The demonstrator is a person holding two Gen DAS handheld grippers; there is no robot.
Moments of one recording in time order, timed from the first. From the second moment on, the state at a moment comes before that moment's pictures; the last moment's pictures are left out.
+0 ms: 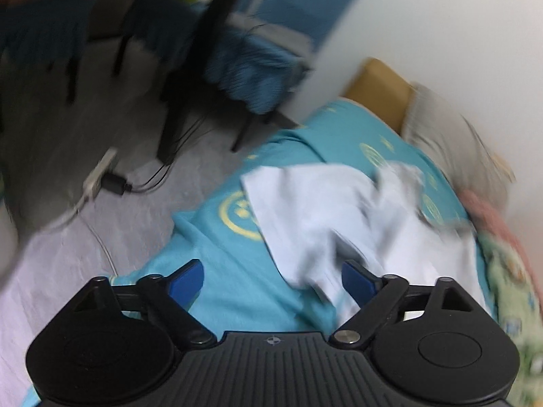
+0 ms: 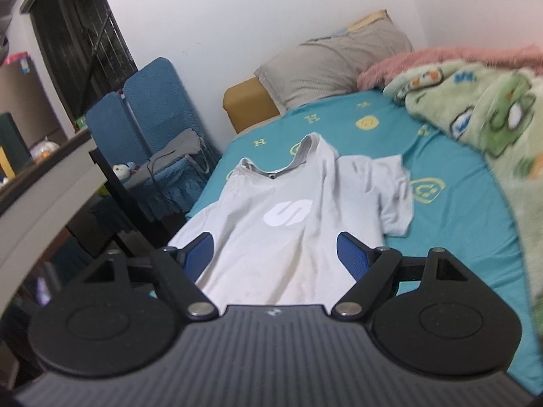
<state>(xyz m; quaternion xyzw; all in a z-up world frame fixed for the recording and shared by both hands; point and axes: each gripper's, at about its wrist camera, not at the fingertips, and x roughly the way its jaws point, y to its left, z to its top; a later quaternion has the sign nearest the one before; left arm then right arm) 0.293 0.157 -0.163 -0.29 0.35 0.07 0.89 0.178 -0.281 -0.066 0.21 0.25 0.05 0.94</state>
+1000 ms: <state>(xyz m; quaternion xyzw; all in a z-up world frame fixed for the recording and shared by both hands) 0.441 0.144 -0.149 -0.15 0.33 0.05 0.93 0.231 -0.282 -0.120 0.23 0.30 -0.01 0.93</state>
